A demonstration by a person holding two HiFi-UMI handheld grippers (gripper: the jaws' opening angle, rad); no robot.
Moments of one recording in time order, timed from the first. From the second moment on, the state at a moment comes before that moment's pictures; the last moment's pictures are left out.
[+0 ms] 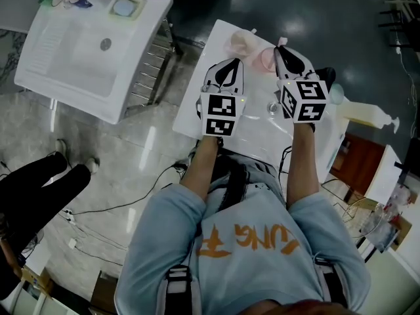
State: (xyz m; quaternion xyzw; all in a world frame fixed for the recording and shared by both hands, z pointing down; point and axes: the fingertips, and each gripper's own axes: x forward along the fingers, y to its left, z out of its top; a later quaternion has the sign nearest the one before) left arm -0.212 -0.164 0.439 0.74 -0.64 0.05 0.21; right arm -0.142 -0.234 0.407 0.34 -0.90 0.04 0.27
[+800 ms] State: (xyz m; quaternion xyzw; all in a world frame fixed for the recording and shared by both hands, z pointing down) left arm -0.136 -0.154 0.391 0.77 -0.62 0.07 0.14; right arm -0.059 -0.201 0.304 0.38 -0.91 0.03 0.13
